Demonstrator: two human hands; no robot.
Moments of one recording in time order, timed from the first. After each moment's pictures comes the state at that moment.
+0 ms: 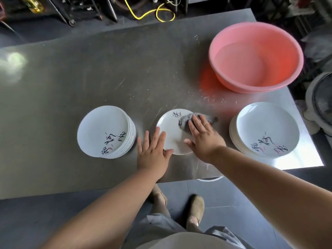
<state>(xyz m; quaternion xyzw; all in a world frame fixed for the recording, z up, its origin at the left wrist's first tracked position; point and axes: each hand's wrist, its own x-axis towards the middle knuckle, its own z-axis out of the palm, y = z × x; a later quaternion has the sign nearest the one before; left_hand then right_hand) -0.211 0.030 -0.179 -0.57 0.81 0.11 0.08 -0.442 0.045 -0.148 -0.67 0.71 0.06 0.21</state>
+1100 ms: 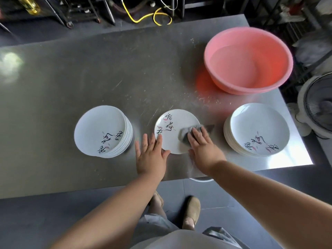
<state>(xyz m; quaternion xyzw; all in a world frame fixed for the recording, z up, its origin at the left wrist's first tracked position) -0.224 0.047 -0.171 -0.60 0.79 0.10 0.09 -0.441 0.090 -0.158 -0.66 0.71 0.03 0.24</state>
